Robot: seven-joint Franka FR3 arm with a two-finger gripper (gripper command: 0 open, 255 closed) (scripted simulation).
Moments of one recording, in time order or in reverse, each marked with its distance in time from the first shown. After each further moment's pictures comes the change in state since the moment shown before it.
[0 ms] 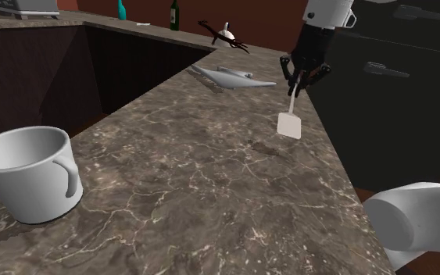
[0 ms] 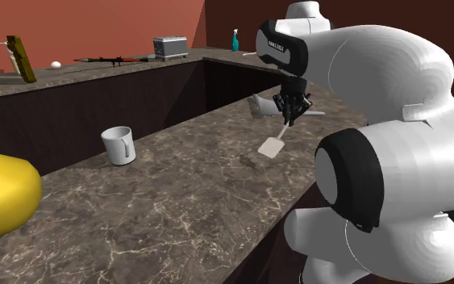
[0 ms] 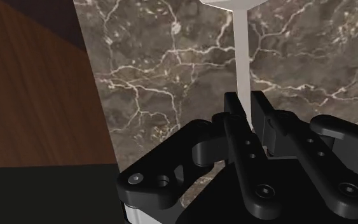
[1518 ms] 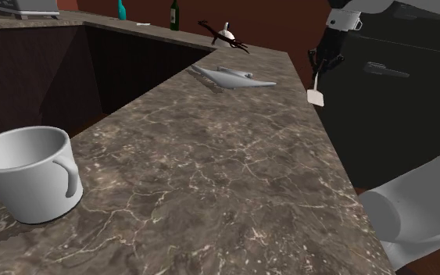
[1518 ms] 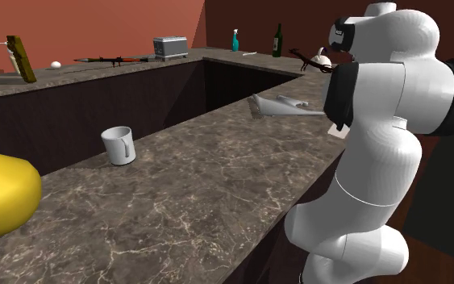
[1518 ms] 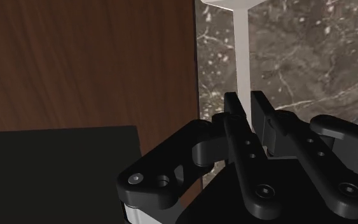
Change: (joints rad) arm -0.169 0.516 -0.311 0.425 -0.143 0.089 -0.429
